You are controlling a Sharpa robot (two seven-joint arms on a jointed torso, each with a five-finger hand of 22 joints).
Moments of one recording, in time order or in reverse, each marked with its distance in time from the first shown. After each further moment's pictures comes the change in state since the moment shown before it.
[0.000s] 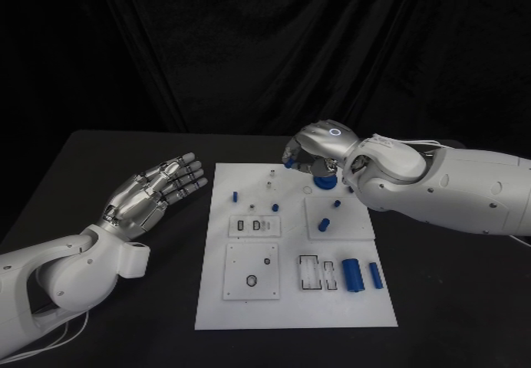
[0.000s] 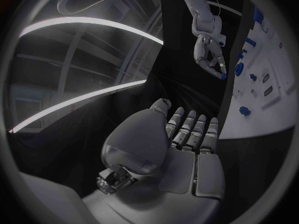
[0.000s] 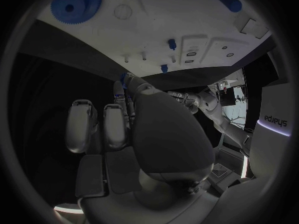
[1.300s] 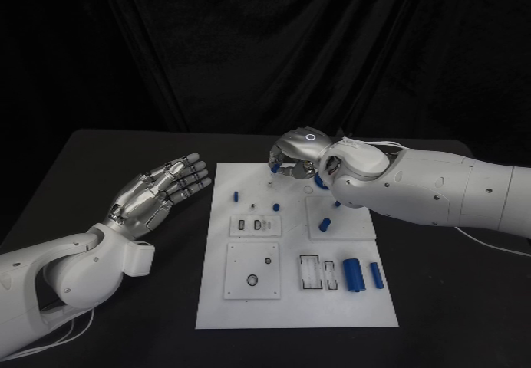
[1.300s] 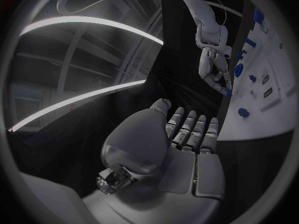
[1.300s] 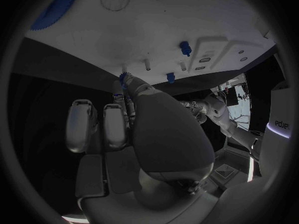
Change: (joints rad) left arm 0.000 0.021 -0.004 -0.014 0.005 0.005 0.000; left_hand -0.004 -0.004 0.008 -0.003 0.000 0.000 0.000 0.000 0.000 -0.004 0.004 0.000 0.000 -0.004 0.004 0.000 0.000 0.000 -0.004 -0.004 0.000 -0.001; right arm -0.048 0.169 0.001 -0.202 0.056 0.047 0.030; right_hand -0.009 0.000 0.010 -0.015 -0.008 -0.013 0.016 -0.023 0.050 0.002 0.001 -0.056 -0.001 0.000 0.000 -0.004 -0.002 0.000 0.000 0.000 -0.005 0.002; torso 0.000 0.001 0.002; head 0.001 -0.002
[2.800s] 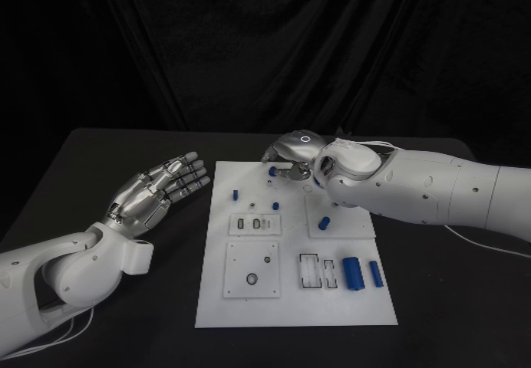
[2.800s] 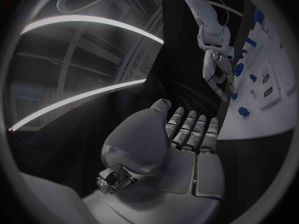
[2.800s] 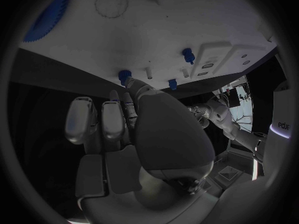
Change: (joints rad) left arm 0.000 0.000 -0.001 -0.005 0.010 0.004 0.000; left_hand 0.000 0.000 0.011 0.000 0.000 0.000 0.000 0.000 0.000 0.000 0.000 0.000 0.000 0.000 0.000 0.000 0.000 0.000 0.000 0.000 0.000 -0.001; right arm -0.014 0.037 0.001 -0.046 0.002 0.039 -0.010; right_hand -0.025 -0.035 0.026 -0.012 -0.004 -0.273 -0.038 -0.149 -0.037 -0.282 0.066 -0.106 -0.002 -0.042 0.029 -0.048 -0.066 0.000 -0.052 0.027 -0.052 -0.053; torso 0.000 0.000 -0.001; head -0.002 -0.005
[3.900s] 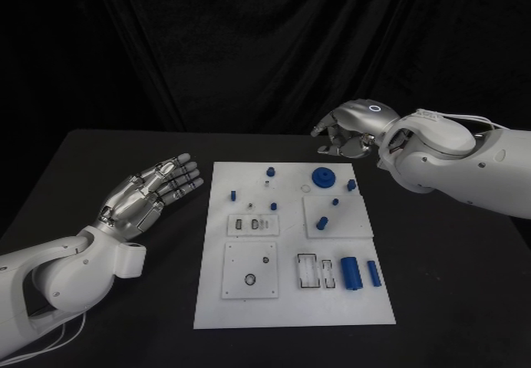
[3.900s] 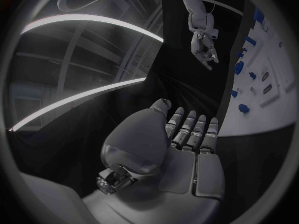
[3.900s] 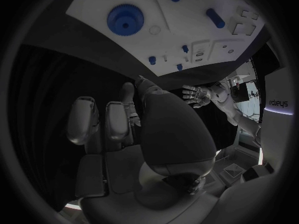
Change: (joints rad) left arm 0.000 -0.024 -0.004 0.012 0.012 0.000 0.000; left_hand -0.004 -0.004 0.004 -0.004 0.000 0.000 0.000 0.000 0.000 0.000 0.000 0.000 0.000 0.000 0.000 0.004 0.000 0.000 0.000 0.000 0.000 0.000; right arm 0.135 -0.378 -0.004 0.294 0.051 0.004 -0.024; right_hand -0.115 0.029 -0.098 0.066 -0.022 0.071 0.031 0.014 -0.055 0.168 -0.108 0.939 0.701 0.018 -0.064 -0.006 0.026 0.000 0.016 -0.056 -0.015 0.036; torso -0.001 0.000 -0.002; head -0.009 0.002
